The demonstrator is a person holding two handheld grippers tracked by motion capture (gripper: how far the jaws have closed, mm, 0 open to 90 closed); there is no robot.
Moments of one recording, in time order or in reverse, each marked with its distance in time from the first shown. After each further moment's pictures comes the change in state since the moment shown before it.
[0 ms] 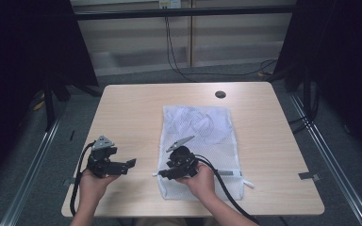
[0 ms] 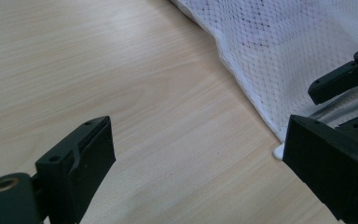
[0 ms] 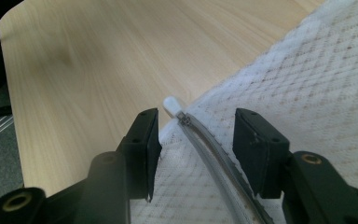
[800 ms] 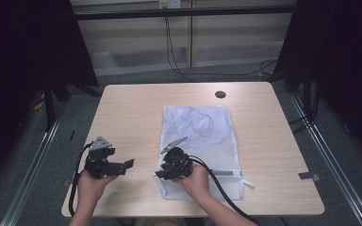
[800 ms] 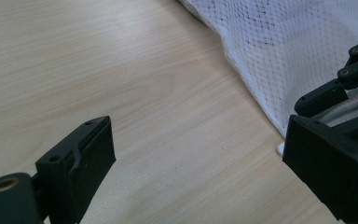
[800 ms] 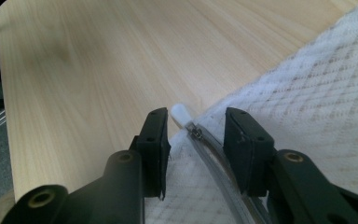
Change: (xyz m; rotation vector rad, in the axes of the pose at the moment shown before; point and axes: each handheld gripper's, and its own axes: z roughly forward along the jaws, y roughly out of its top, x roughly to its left) left arm 0.004 -0.003 -0.004 0.003 0.009 -0.009; right arm 0.003 0.004 0.018 0.025 0.019 -0.025
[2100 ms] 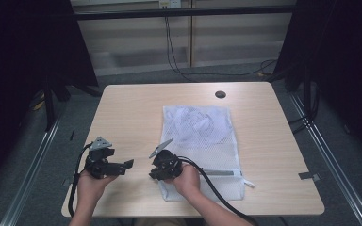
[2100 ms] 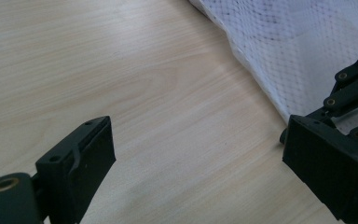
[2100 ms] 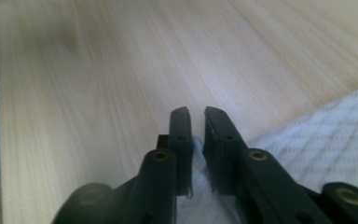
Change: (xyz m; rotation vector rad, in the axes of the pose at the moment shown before) left arm 0.001 -0.002 0.002 0.013 0.006 -0.018; right arm 0.014 0.013 0.025 0.078 0.018 -0.101
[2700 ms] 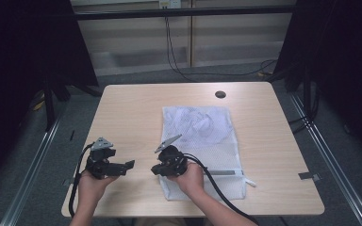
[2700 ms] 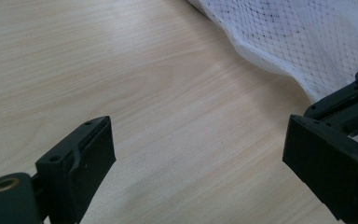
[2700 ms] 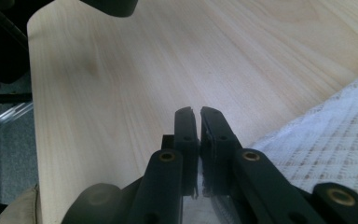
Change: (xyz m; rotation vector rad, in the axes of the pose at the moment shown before) left arm -0.002 0.000 0.003 0.015 -0.013 0.007; right arm -0.006 -0.001 -0.025 -0.098 0.045 0.054
